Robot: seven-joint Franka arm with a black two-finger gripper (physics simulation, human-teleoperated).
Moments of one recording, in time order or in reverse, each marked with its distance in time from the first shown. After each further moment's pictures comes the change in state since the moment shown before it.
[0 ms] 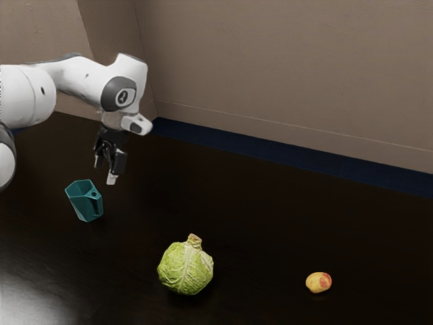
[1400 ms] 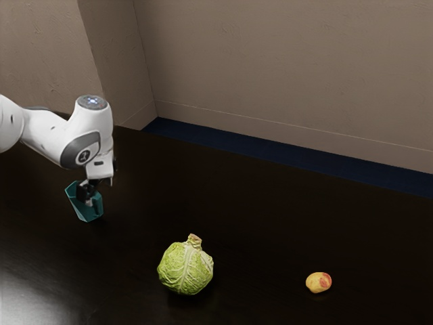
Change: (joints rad) arm -0.038 -0.239 0.164 -0.604 0.073 0.815 0.940
